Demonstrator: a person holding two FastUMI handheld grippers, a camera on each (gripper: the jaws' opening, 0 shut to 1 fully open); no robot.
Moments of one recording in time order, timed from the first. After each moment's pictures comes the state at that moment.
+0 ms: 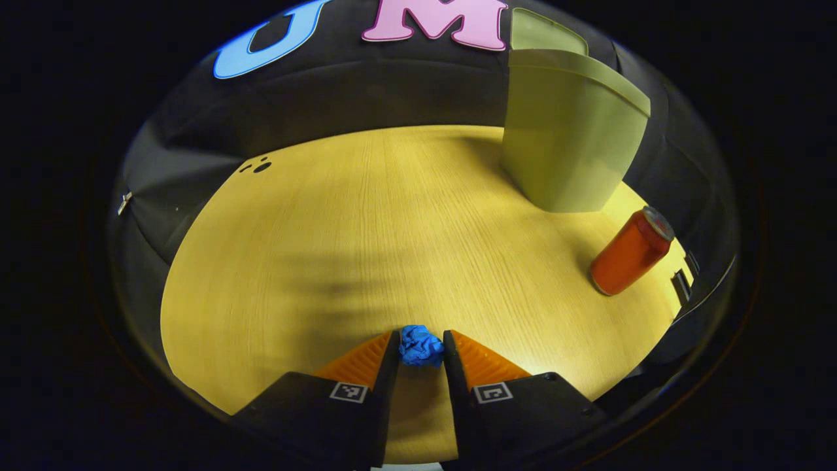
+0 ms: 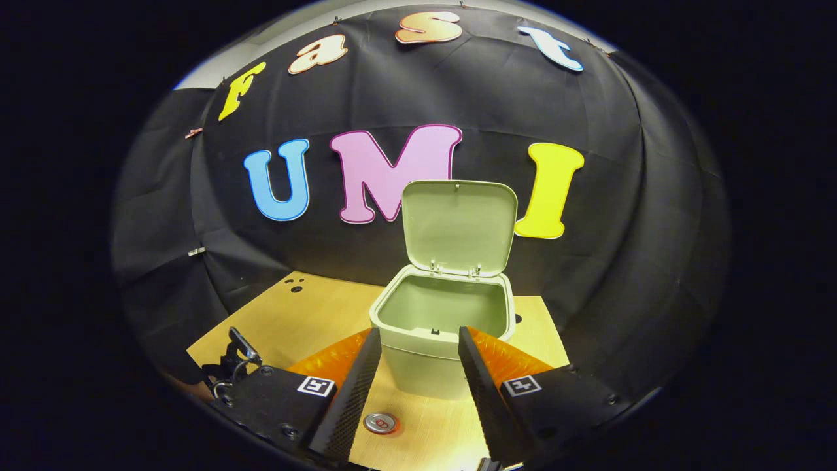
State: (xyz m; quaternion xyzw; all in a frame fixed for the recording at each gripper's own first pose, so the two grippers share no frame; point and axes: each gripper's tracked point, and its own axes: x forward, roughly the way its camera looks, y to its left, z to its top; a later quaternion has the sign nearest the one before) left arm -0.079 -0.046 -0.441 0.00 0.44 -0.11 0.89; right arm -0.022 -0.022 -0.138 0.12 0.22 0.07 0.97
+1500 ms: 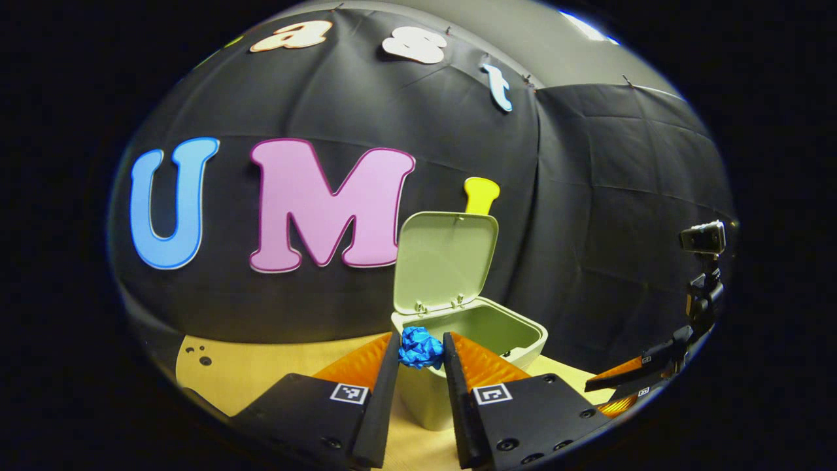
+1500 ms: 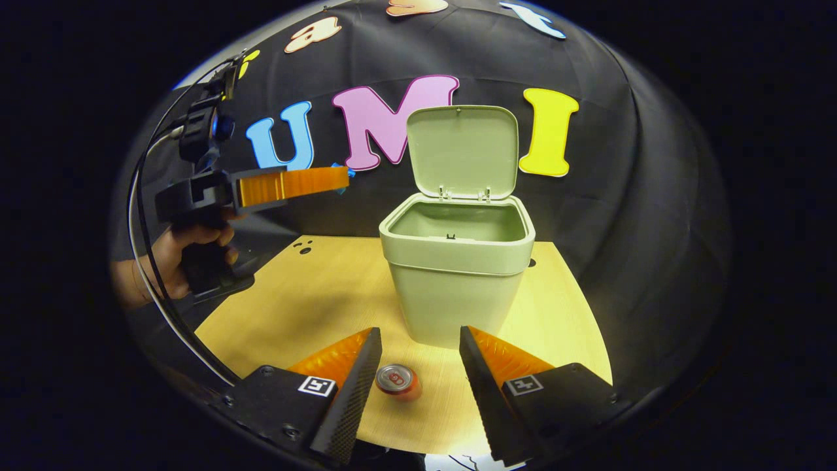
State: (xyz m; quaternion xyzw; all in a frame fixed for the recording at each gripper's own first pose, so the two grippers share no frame) left arm 0.088 -0.213 -0.097 -0.02 0.10 -0.28 0.96; right arm -0.087 0.011 -0.224 0.15 0.29 0.09 0.94
